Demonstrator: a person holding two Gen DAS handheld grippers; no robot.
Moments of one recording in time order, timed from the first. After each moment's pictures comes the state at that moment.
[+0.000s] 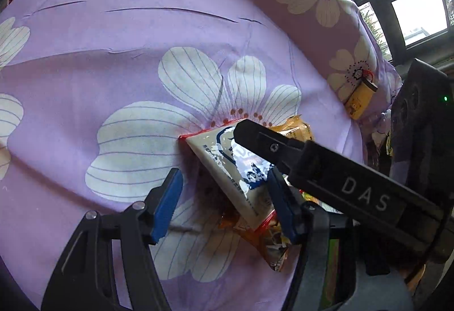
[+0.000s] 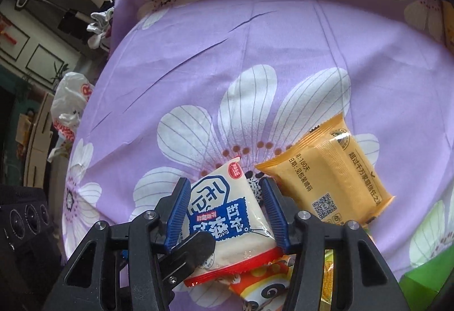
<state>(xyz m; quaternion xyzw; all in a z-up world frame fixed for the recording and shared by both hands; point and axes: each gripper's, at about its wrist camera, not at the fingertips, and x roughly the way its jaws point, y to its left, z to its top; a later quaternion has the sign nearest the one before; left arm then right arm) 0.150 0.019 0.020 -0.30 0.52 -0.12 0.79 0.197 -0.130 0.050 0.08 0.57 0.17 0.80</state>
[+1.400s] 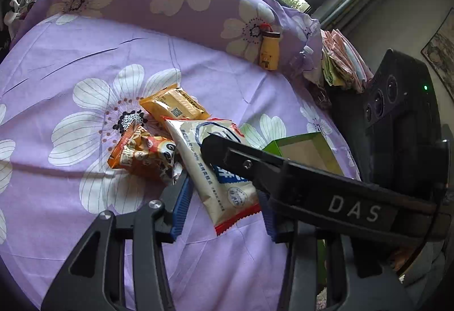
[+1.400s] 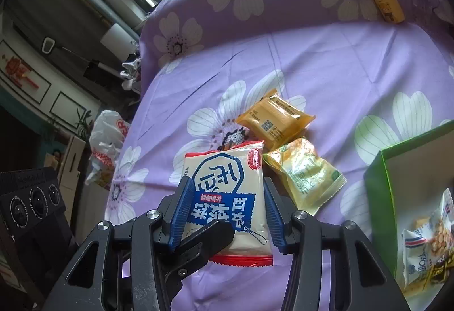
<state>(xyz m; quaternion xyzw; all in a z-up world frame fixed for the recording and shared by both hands) 0.050 -0.064 0.106 -0.16 0.44 -0.29 0.83 0.057 -0.209 0.120 0.18 0.47 0.16 0.85</state>
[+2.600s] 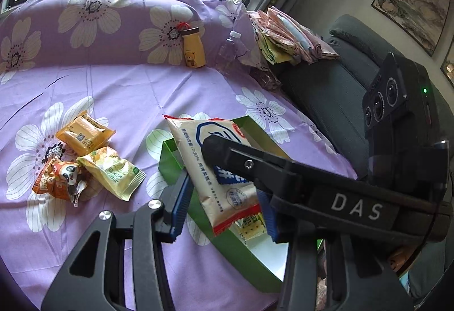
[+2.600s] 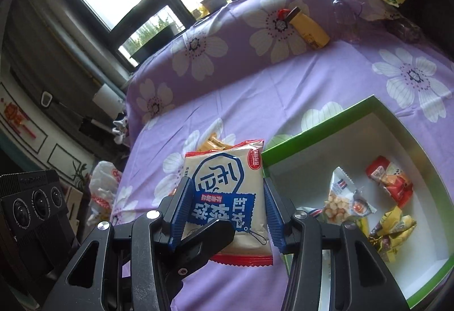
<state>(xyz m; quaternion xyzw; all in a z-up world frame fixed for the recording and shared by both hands) 0.006 -0.175 0.145 -0.08 0.38 -0.39 0.84 -0.032 -0.324 0.151 0.24 0.36 0.08 0.90</state>
